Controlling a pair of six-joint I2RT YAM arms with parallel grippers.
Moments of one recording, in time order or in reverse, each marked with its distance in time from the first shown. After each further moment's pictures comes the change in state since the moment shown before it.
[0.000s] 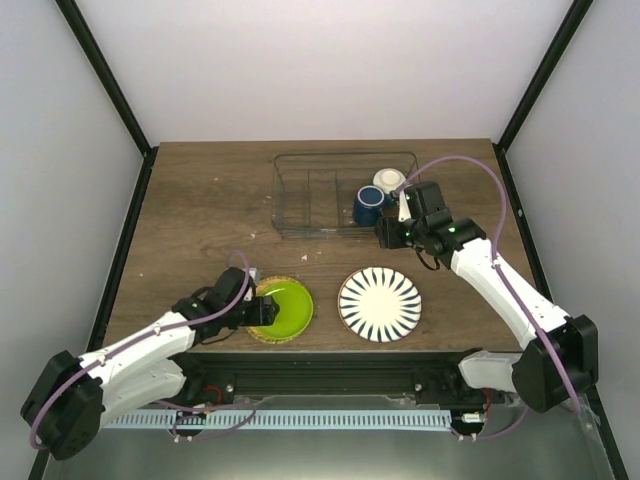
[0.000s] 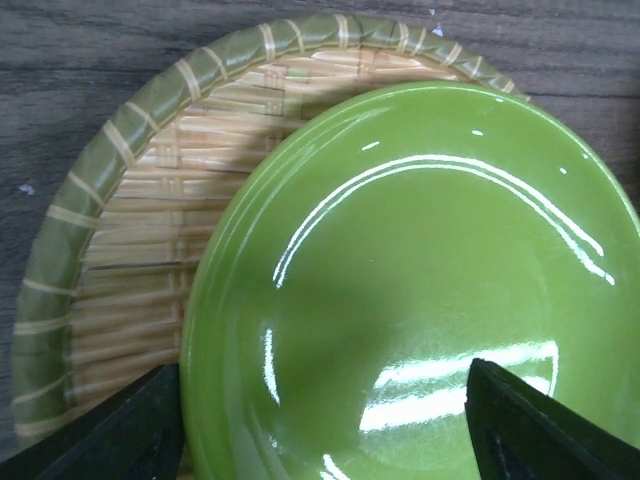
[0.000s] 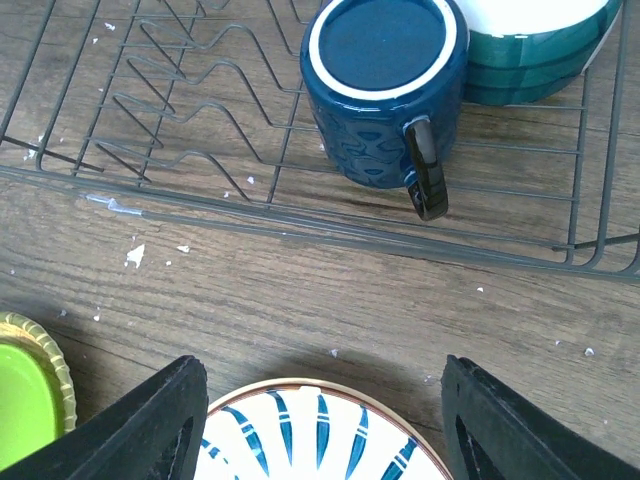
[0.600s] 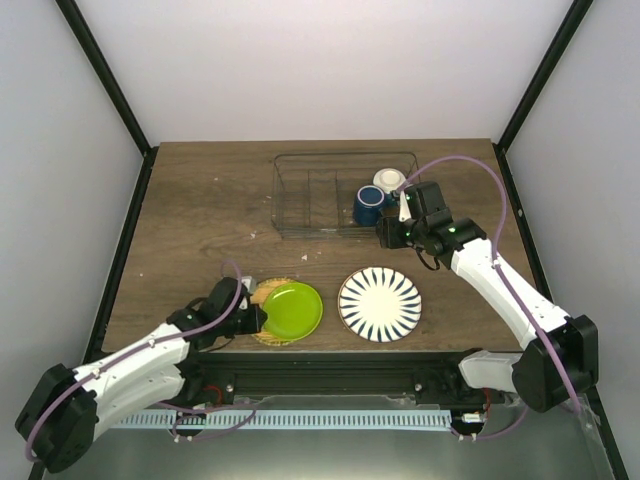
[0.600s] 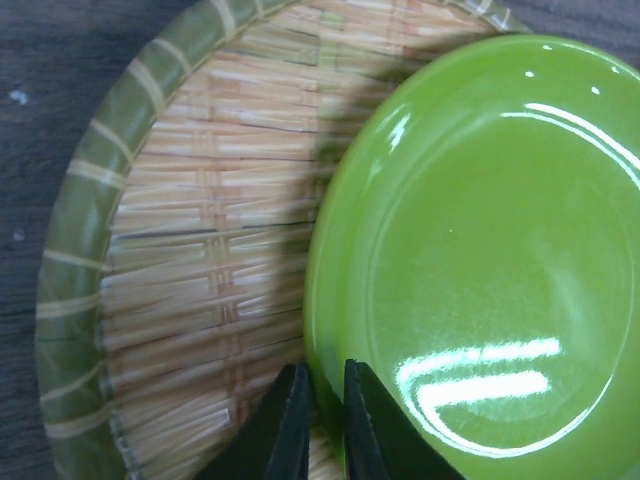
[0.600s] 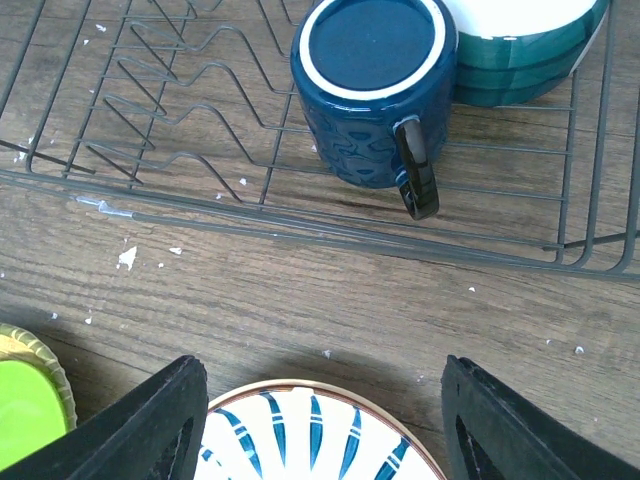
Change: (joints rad) left arm -0.001 -0.089 -0.107 0.060 0.034 -0.053; right arm 0.000 -0.003 -0.001 -0.001 0.015 0.000
